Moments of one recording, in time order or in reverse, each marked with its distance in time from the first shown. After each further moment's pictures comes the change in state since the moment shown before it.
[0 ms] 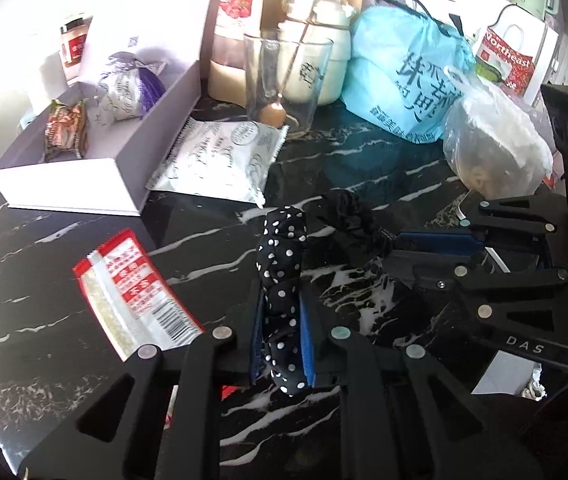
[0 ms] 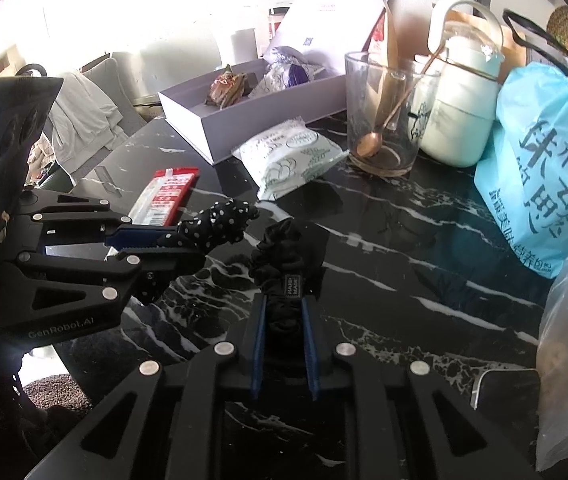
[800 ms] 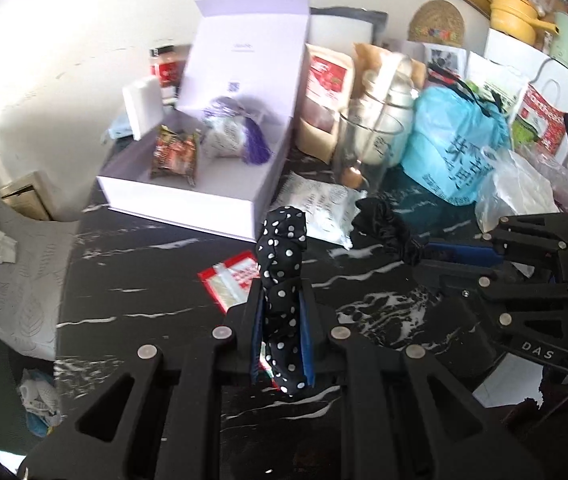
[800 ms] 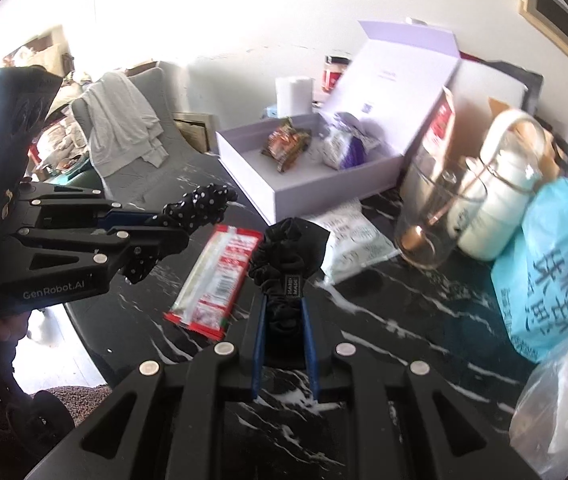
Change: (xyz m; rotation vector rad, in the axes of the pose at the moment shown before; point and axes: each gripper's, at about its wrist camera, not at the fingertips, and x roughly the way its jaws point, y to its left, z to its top) left arm -0.104 0.049 0.001 -0.131 -0.132 0.168; right arm -0.037 0.053 0.049 -0.160 -0.107 0.065
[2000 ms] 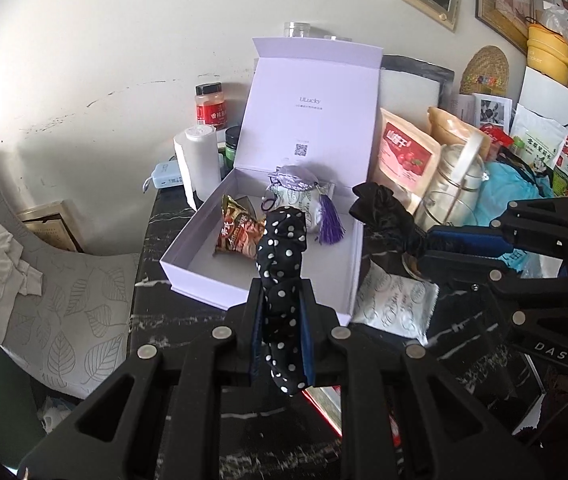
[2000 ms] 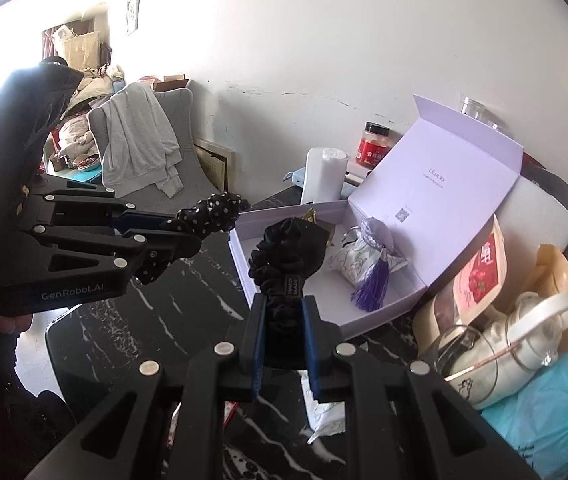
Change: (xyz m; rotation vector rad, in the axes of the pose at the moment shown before) left arm 0.013 0.088 0.109 -0.036 -0.069 0.075; right arm 0.039 0.003 0.131 -0.164 -0.092 0.015
